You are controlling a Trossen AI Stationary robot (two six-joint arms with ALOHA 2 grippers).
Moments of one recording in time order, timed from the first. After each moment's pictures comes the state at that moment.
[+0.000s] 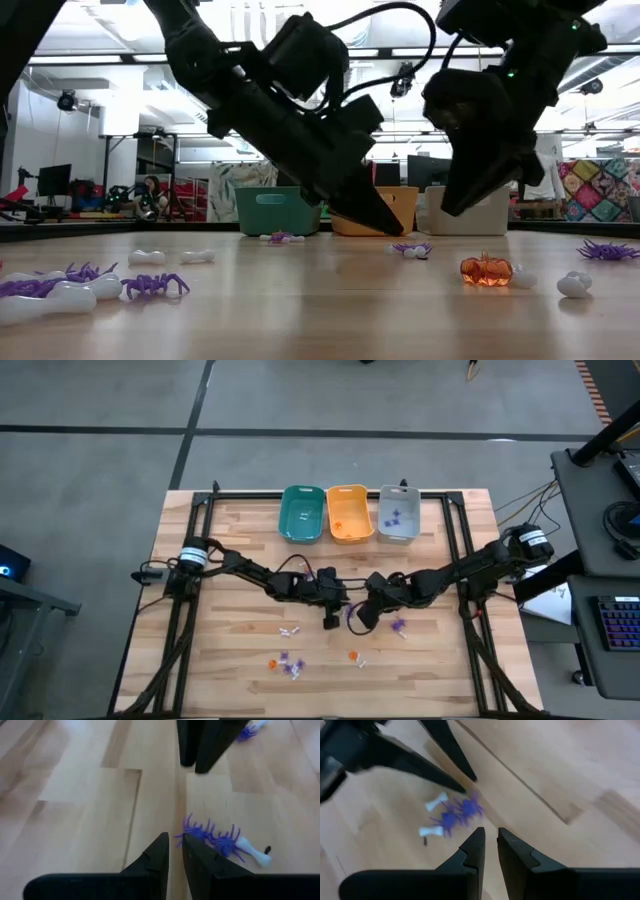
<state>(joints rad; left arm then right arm) -0.10 2.07 1.10 0.32 -0.11 -0.13 0.24 1.56 0.78 -0.26 0.20 0.98</state>
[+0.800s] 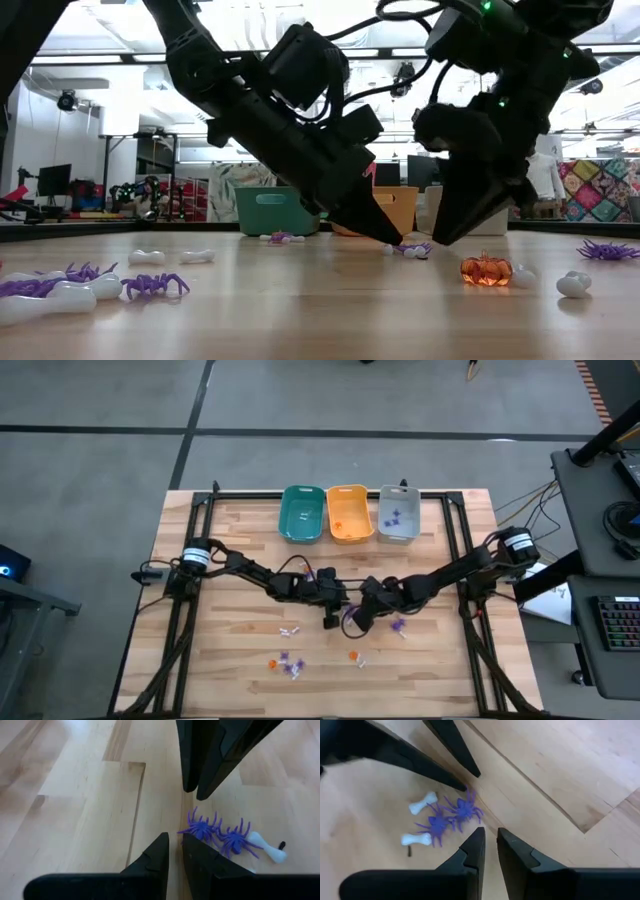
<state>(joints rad) -0.10 2.09 1.09 0.34 -0.12 -0.12 0.24 1.66 0.78 -0.18 0.21 0.98</state>
